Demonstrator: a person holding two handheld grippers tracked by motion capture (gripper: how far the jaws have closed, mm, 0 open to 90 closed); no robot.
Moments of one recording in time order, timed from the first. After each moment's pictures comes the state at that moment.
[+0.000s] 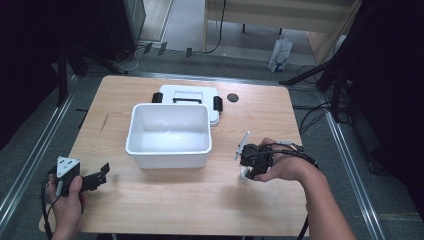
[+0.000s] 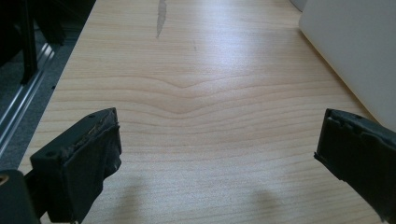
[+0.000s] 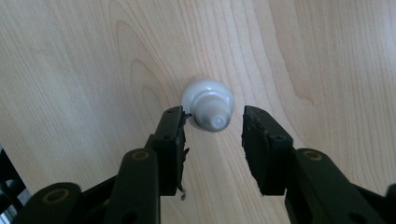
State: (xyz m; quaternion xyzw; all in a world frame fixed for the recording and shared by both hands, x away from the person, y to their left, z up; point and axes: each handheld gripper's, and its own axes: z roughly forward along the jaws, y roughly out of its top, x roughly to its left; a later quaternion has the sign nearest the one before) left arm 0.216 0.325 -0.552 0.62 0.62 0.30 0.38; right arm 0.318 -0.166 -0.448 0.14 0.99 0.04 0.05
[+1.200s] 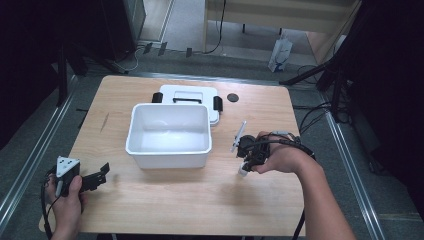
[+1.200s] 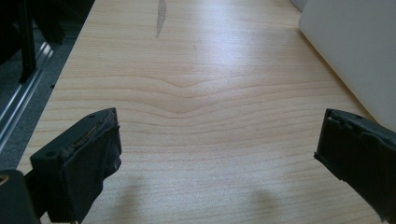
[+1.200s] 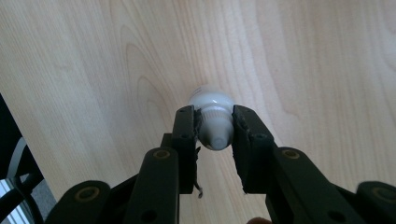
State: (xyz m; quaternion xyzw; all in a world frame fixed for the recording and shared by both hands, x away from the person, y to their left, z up) left arm 0.216 0.325 -0.552 0.61 0.62 0.30 0.38; right arm 0.333 -0.156 -0.427 0.13 0.99 0.05 0.03
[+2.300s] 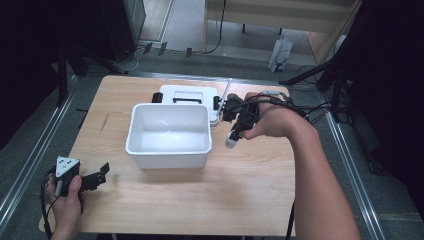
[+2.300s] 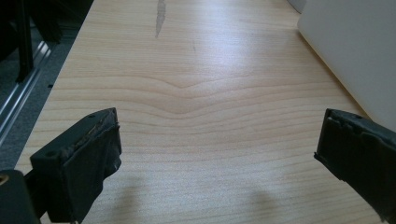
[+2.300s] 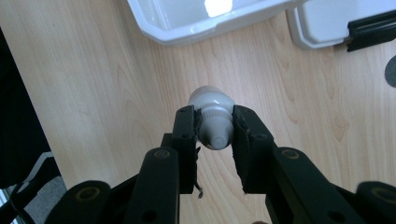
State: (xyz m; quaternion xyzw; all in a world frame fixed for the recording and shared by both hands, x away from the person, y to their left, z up) left arm 0.216 0.326 -0.552 0.61 0.63 0.29 0.38; right arm 0.367 -0.105 -0.332 0.10 0.99 0.07 0.05
